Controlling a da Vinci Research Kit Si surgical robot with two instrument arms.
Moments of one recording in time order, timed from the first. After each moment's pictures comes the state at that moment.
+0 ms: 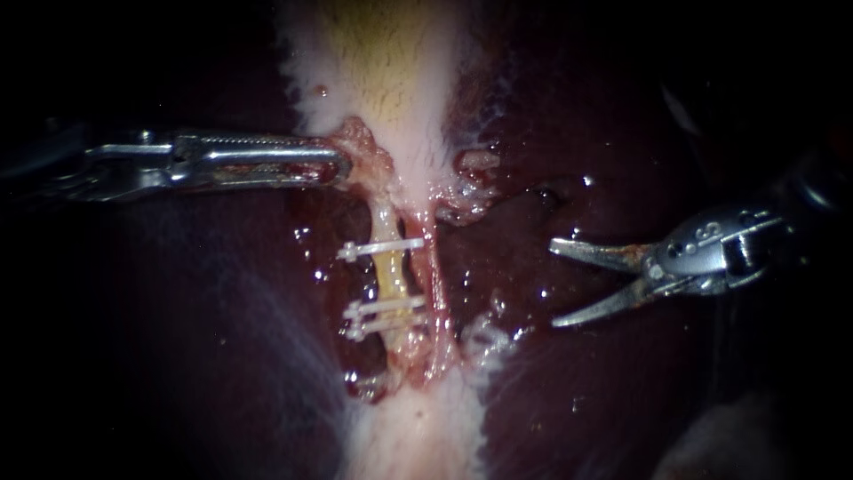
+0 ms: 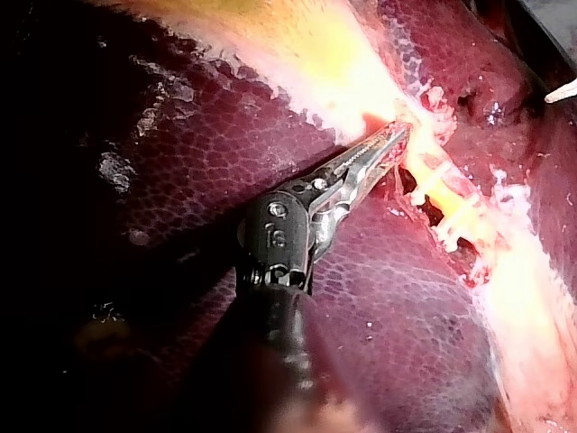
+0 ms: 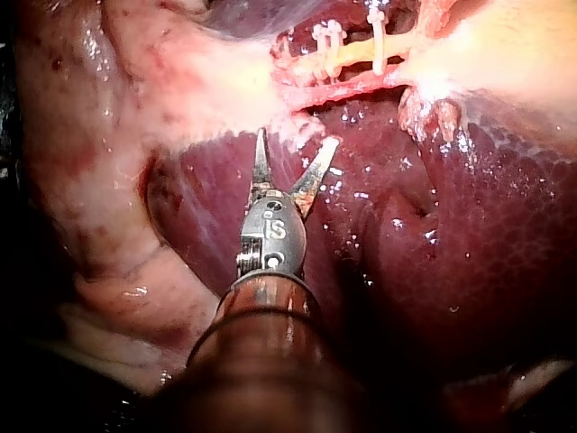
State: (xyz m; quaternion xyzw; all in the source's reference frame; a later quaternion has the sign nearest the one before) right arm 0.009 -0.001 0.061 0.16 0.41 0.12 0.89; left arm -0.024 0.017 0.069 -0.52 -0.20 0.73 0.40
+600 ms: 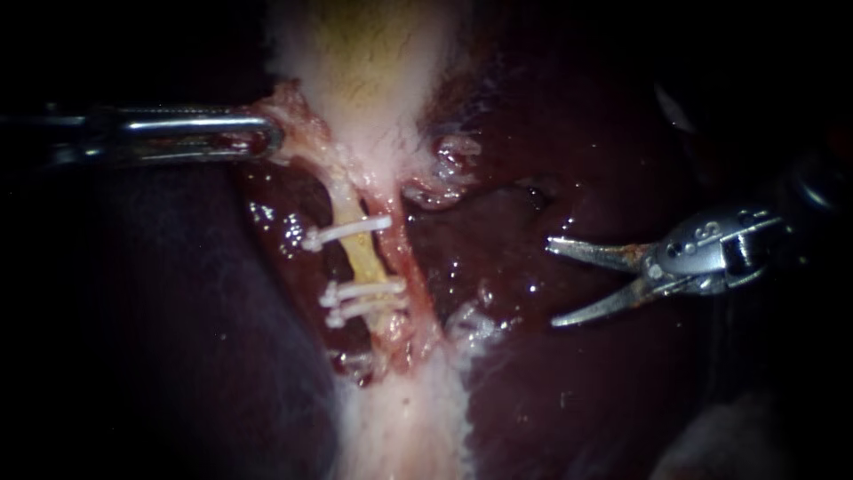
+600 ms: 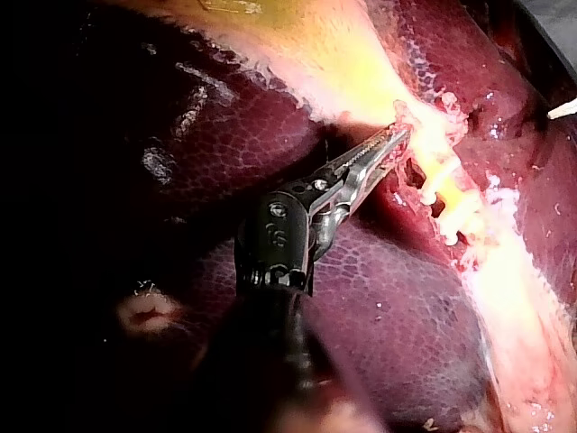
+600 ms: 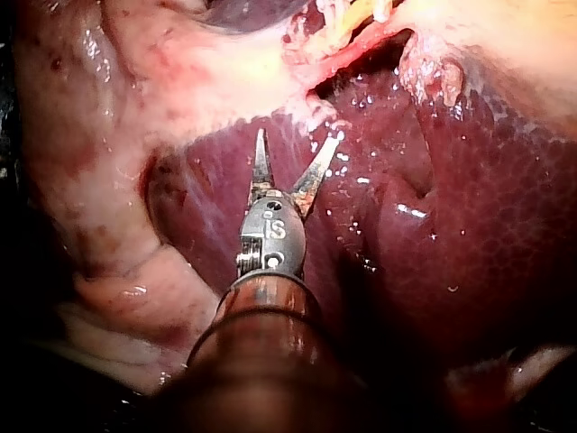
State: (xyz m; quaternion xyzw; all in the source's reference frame) right arm 0.009 -0.001 0.061 0.16 0.41 0.12 0.89; left arm -0.018 0.018 0.061 -0.53 -0.20 0.72 0.41
